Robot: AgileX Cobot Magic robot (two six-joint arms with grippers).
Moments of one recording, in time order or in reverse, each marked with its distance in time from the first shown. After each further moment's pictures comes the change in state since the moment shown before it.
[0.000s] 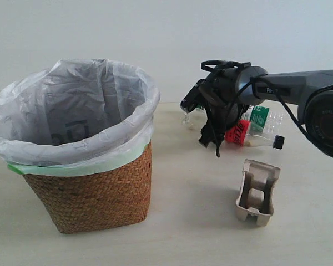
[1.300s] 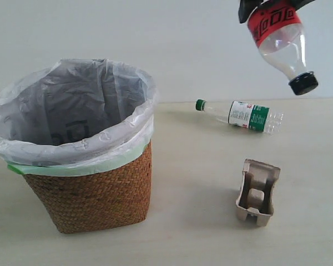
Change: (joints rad) left arm 0.000 0.000 0.000 0.000 0.000 0.000; right arm -0.004 -0.715 0.002 0.420 0.438 0.307
